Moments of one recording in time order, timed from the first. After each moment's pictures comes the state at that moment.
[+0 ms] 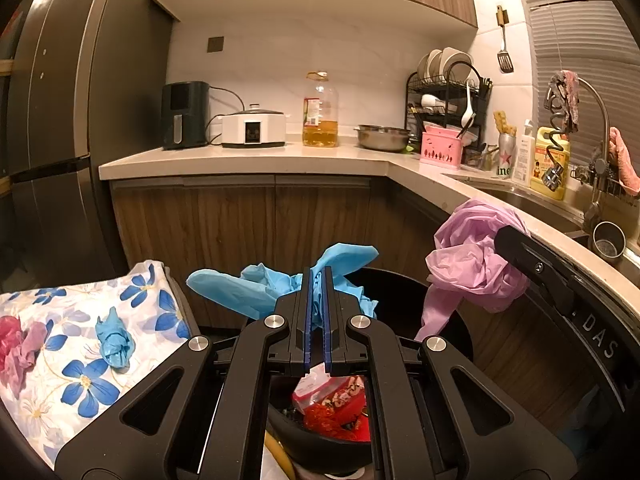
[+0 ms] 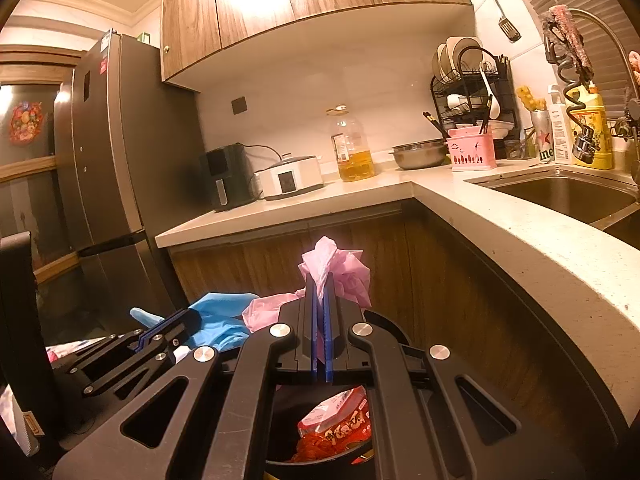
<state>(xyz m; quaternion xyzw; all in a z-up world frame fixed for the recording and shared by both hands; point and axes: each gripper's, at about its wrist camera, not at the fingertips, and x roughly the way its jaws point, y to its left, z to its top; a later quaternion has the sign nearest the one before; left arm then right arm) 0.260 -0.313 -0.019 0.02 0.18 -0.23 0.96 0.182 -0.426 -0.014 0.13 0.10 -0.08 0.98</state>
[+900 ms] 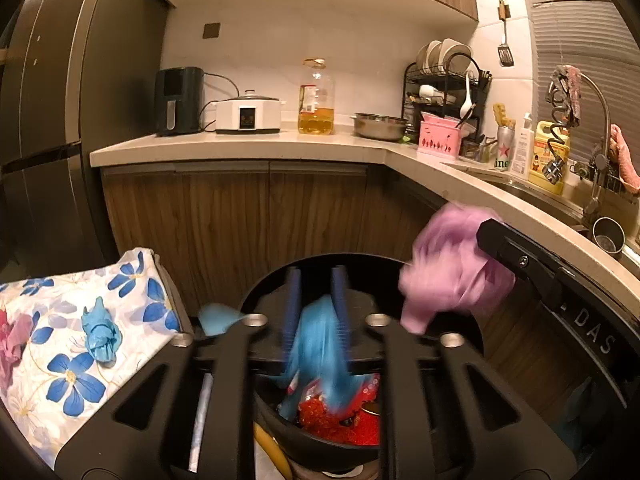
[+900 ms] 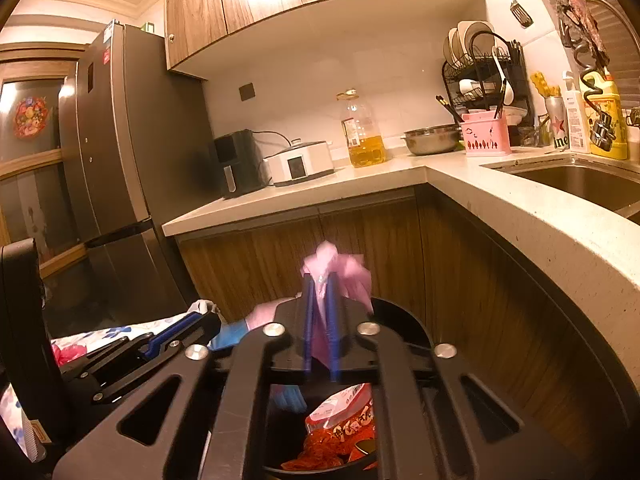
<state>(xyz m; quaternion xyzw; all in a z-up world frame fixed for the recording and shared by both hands) 0.277 -0.312 -0.035 0.01 0.20 -0.24 0.95 0.201 -0.430 -0.024 0.13 0.12 -0.05 0.98</state>
